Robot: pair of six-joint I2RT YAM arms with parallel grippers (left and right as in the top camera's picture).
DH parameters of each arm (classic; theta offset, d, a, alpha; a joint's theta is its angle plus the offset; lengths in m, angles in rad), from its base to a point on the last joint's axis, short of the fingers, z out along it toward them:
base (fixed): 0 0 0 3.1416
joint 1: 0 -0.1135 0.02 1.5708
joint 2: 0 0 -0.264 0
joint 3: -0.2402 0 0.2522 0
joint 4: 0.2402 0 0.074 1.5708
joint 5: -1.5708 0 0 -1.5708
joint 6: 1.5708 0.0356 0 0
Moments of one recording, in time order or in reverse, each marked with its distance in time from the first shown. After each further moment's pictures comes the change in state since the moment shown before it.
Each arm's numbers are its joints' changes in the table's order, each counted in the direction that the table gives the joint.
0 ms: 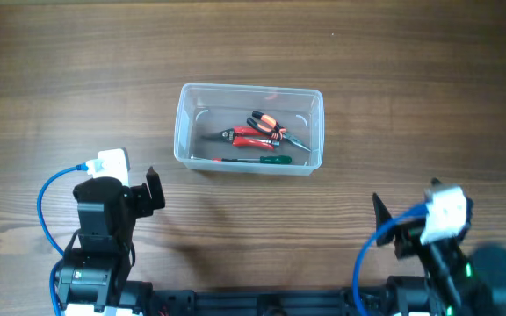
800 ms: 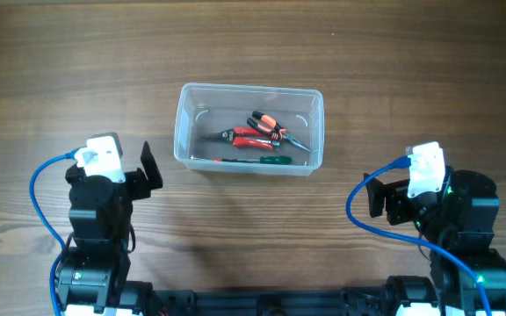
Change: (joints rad) left arm 0.000 -0.005 -0.001 -0.217 0.000 0.003; right arm 0.000 0.402 -0.002 -0.064 -0.020 -0.006
